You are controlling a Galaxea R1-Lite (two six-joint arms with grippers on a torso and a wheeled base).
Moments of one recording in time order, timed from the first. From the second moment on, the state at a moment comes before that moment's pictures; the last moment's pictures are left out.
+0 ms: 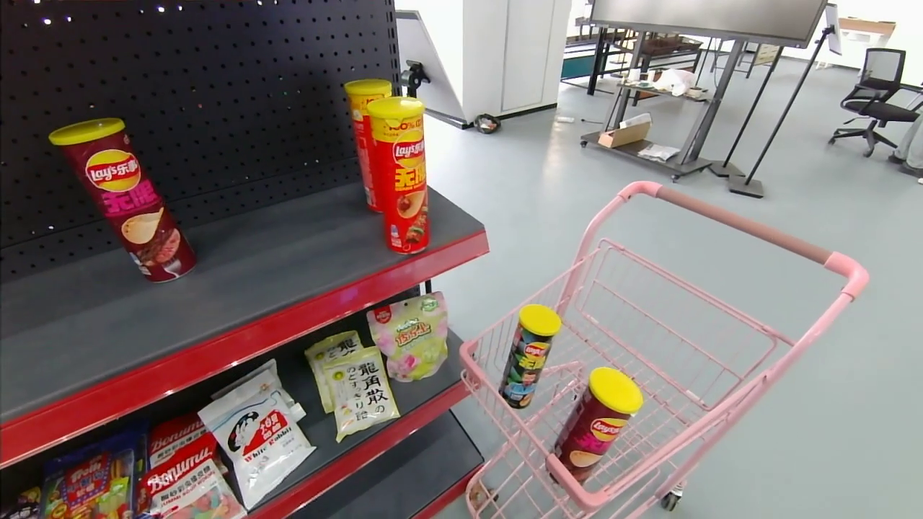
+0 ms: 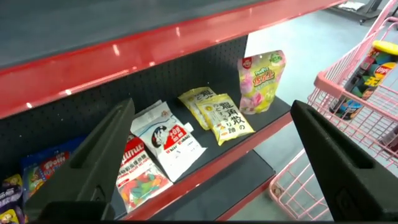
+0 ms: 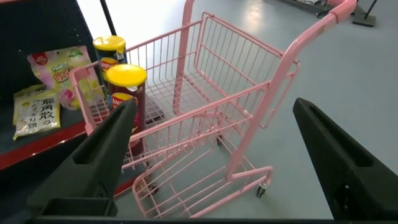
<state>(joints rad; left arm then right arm) 0.00 0.00 0.00 0.01 0.00 0.00 0.00 0.00 0.00 0.00 0.00 0.00</state>
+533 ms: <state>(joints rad) 0.00 0.00 0.00 0.01 0.00 0.00 0.00 0.00 0.00 0.00 0.00 -0.01</state>
